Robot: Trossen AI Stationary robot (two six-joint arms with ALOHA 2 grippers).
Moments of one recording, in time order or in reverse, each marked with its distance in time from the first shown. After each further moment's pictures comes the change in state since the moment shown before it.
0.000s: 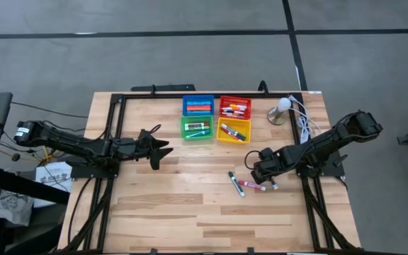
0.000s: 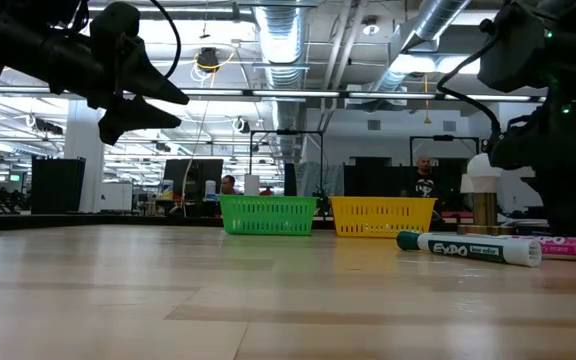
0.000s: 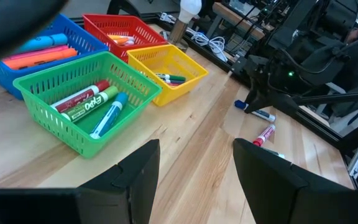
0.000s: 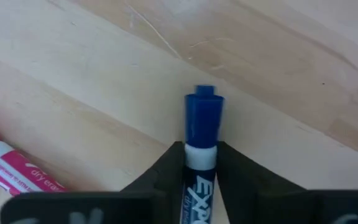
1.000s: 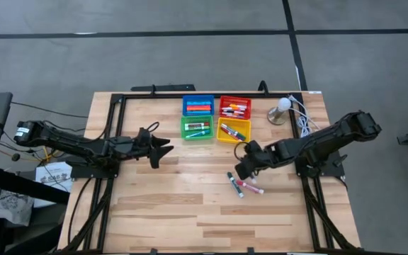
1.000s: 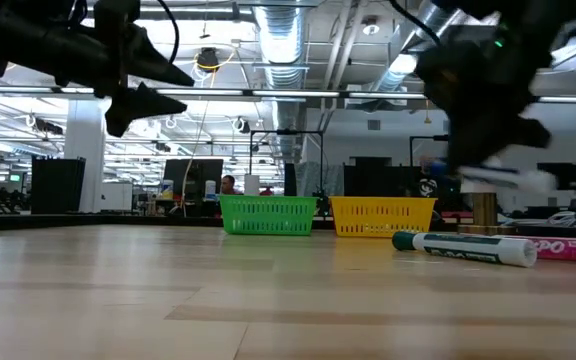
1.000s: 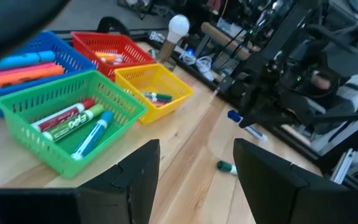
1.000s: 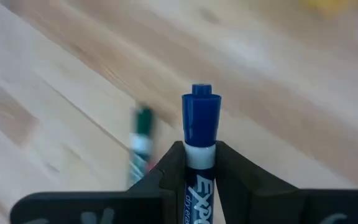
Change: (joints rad) left arm 0.000 0.000 0.000 0.088 0.000 -0.005; right arm -0.033 -0.001 0.231 0.073 0.125 -0.146
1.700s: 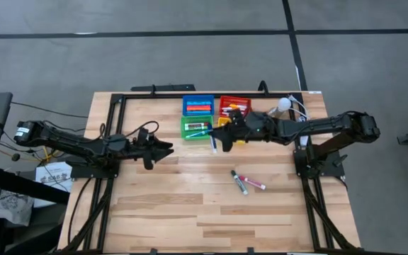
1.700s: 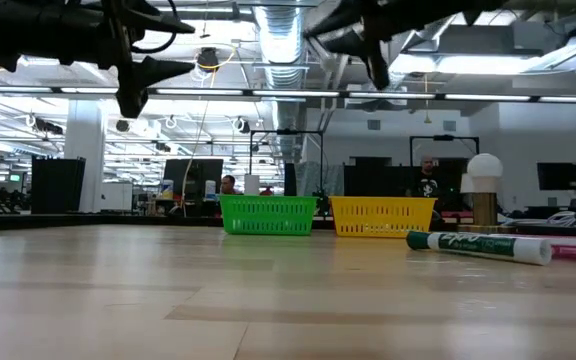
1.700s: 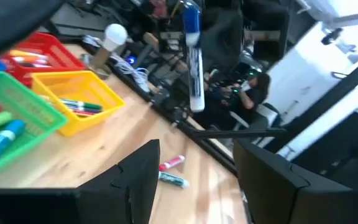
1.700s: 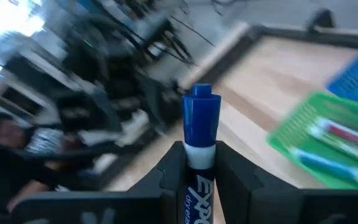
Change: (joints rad) left arm -0.001 0.000 0.000 0.196 0.173 -0.098; right arm -0.279 0.002 0.137 0.750 -0.111 -0.501
